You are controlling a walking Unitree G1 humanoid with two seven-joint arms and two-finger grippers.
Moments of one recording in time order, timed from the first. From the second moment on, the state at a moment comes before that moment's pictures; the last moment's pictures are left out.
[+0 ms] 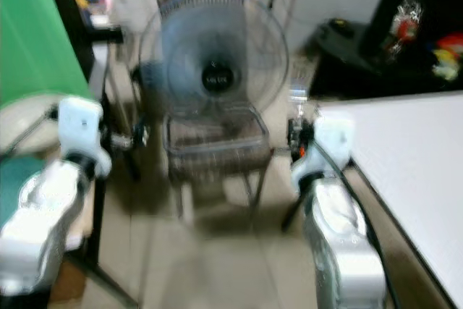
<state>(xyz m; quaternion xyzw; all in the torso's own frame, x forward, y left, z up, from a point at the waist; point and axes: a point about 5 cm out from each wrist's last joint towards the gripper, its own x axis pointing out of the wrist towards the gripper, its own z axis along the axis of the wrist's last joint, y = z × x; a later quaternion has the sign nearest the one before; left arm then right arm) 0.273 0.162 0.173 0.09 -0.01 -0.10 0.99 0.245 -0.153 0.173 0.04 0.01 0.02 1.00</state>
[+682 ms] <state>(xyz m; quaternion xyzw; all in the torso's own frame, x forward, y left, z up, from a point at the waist) 0.277 0.174 0.176 0.10 -0.01 -0.09 0.99 0.248 -0.141 0.174 0.05 0.01 0.03 1.00</state>
